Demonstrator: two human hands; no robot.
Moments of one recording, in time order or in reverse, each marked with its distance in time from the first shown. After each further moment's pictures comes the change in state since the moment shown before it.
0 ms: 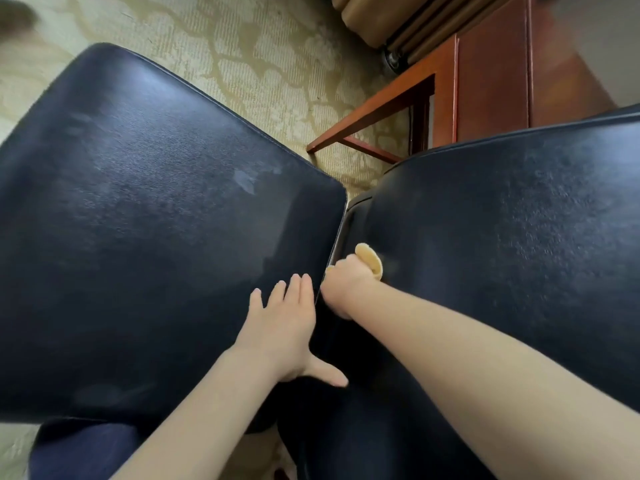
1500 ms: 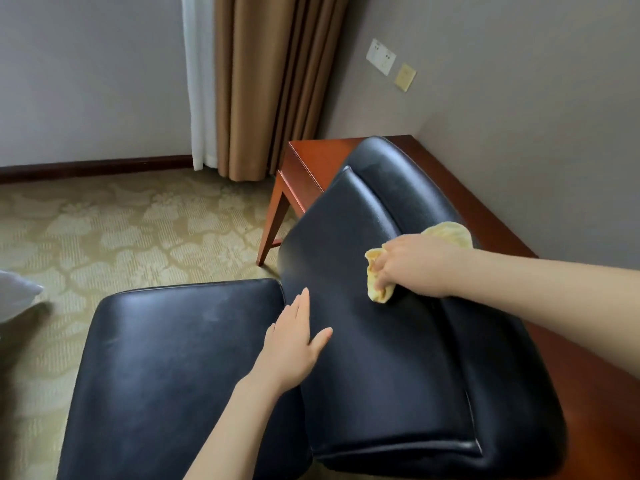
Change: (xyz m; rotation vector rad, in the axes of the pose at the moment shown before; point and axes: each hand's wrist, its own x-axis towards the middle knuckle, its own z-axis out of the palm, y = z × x) left_hand -0.141 0.147 -0.075 -0.096 0.268 0.351; right_hand -0.362 0.089 0.096 0.747 0.510 0.411
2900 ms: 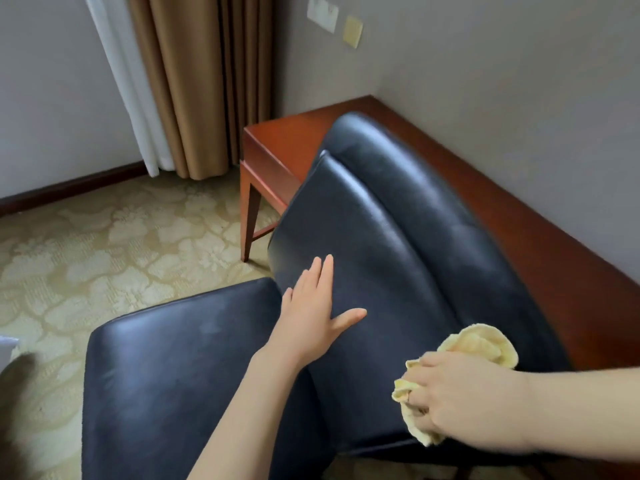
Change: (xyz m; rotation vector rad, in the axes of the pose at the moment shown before) left_hand 0.032 0.029 -0.026 0.233 -0.155 0.175; right_hand -0.095 -0.096 0.078 0.001 -0.208 -0.198
